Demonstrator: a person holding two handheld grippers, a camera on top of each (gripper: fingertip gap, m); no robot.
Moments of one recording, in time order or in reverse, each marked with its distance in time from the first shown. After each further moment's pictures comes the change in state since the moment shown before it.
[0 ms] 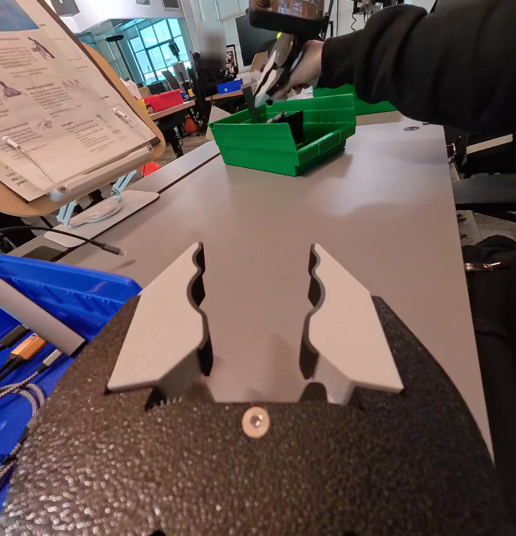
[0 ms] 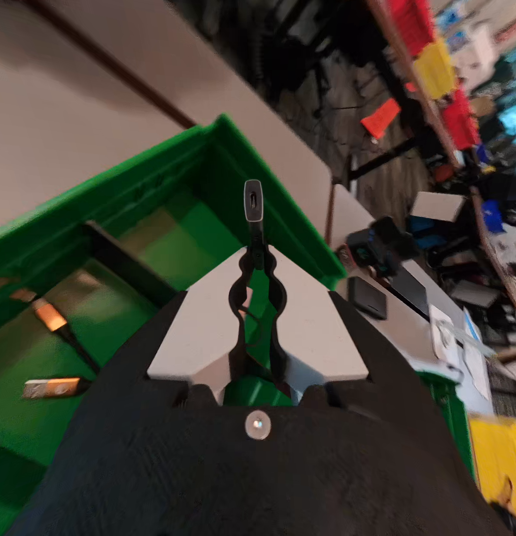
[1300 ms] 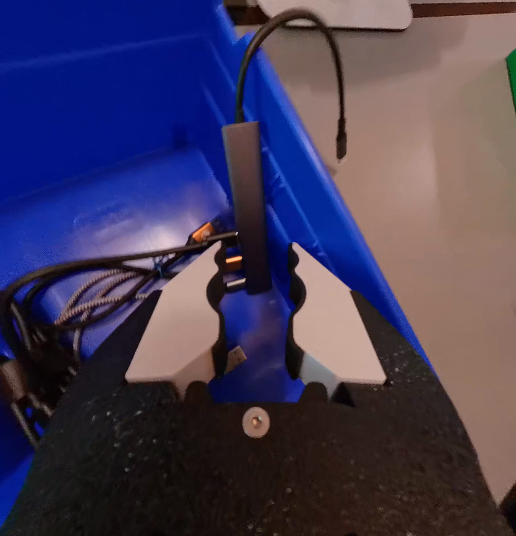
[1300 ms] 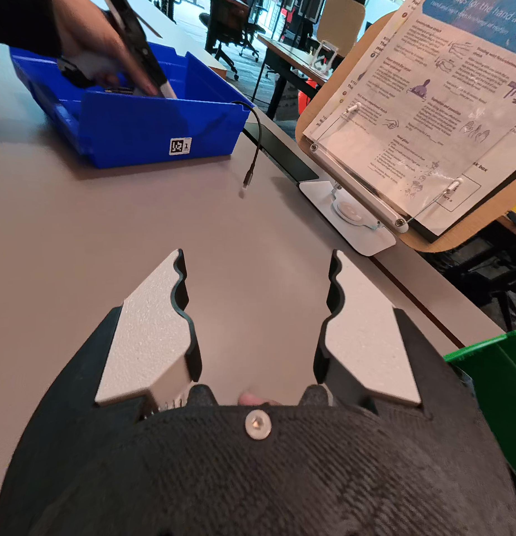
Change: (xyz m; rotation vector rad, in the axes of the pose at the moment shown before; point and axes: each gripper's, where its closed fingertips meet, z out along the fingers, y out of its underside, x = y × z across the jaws) left arm -0.225 0.095 0.022 -0.639 -0.365 -0.749; right arm -0.234 -0.088 -0.181 0.710 -0.617 -0.028
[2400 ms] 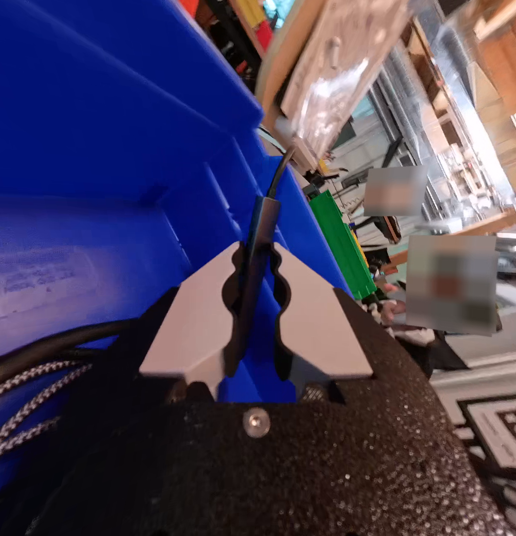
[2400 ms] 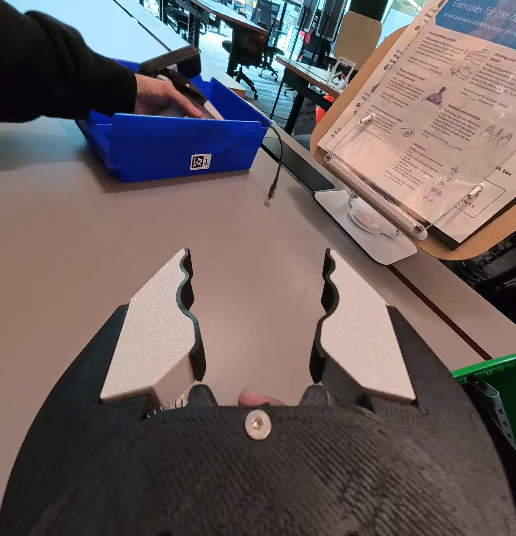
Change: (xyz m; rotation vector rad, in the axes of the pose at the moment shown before) left arm 0.004 -0.044 0.014 0.354 0.629 -0.381; right arm -0.006 -0.005 -0.005 0.051 -0.072 0.037
